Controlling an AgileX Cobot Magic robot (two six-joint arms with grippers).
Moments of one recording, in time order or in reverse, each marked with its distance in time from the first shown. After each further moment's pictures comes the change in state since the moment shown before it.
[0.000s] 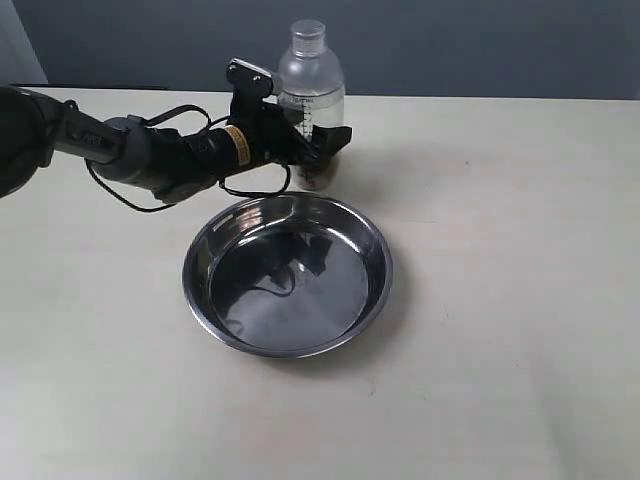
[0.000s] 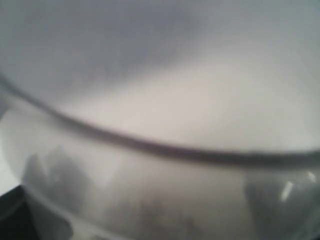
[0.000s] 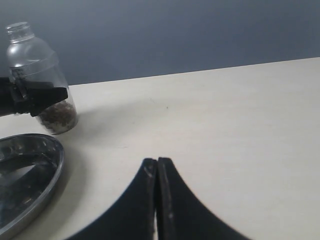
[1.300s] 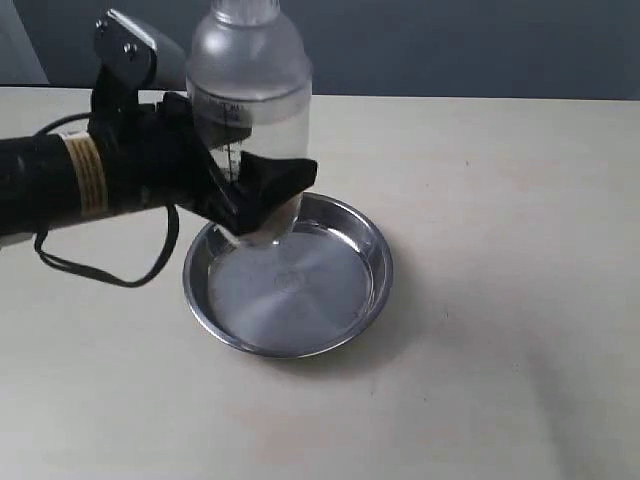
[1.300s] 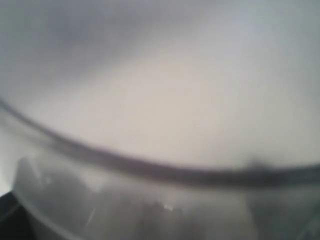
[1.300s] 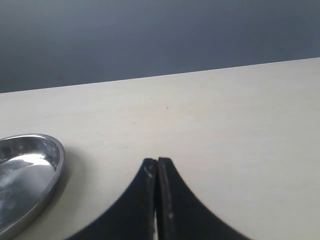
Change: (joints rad) left arm -0.106 -1.007 0.840 0.162 0.202 -0.142; right arm 0.000 0.000 0.000 0.000 0.000 0.000
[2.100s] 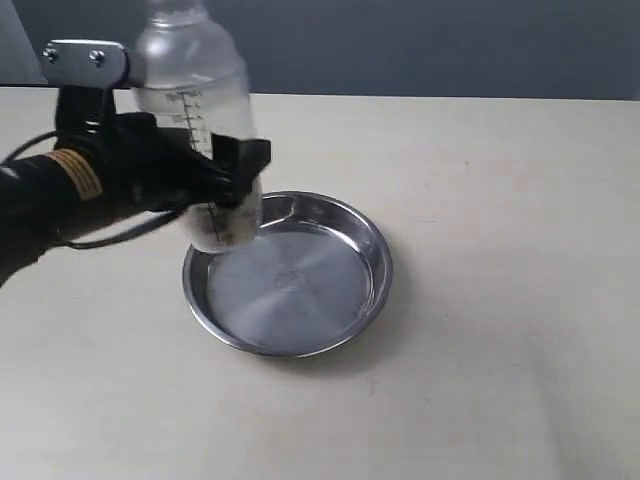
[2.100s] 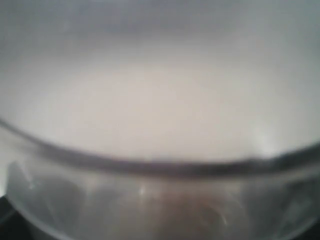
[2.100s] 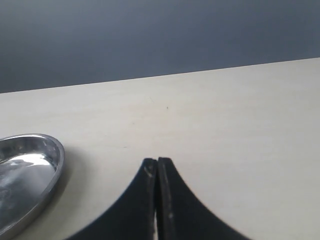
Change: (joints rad) left arm -0.146 -0.049 0.048 -0.881 0.224 0.510; right arm 0.000 0.000 0.000 0.000 0.000 0.000
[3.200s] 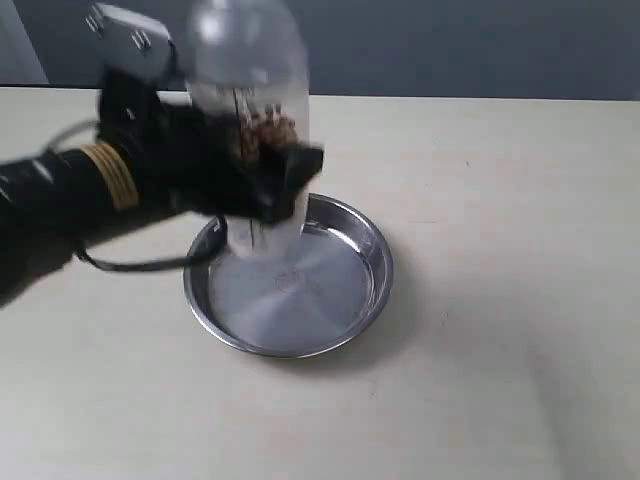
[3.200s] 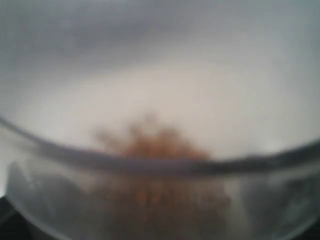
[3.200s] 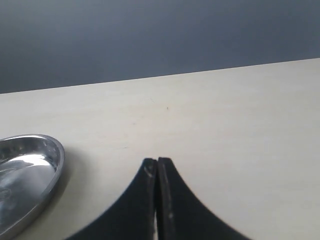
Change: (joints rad) left arm -0.066 0.035 -0.040 0.172 -0.004 -0.051; right arm 0.000 0.000 0.000 0.000 0.000 0.000
